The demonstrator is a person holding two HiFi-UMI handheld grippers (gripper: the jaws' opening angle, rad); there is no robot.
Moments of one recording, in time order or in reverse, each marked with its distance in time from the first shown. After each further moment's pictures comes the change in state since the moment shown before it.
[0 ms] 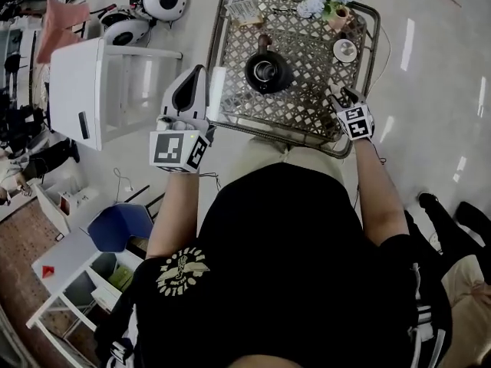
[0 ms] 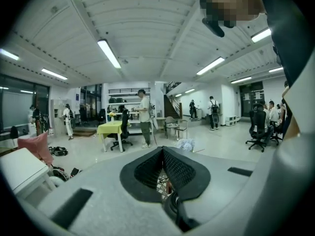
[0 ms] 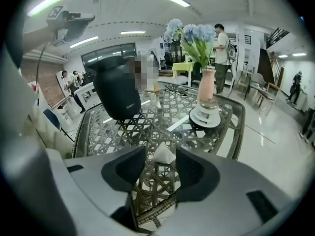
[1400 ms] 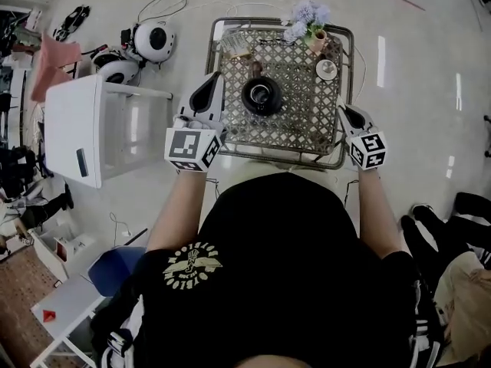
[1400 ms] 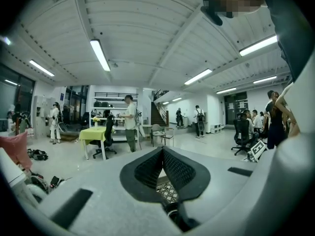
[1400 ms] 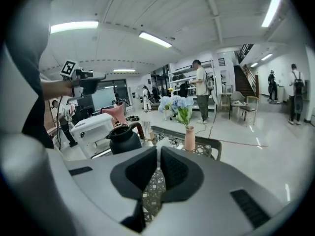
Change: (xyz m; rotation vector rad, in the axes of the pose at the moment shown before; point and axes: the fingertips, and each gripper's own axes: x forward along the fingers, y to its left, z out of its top) left arm 0.016 -0.013 0.032 0.007 -0.101 -0.182; right arm -0.155 0.017 0.111 0.143 -0.403 -0.101
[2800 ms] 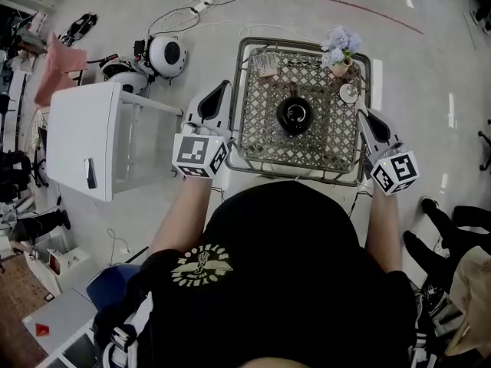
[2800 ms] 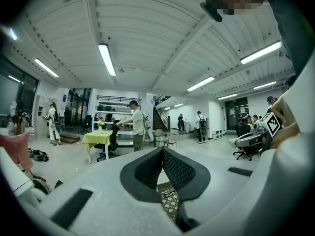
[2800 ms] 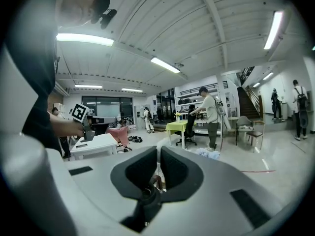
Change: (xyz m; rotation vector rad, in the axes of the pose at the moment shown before) left arm -0.047 0.106 0.011 -0.017 -0.063 -0.002; right arm -0.014 0.109 0.187 -0.066 -0.263 0.012
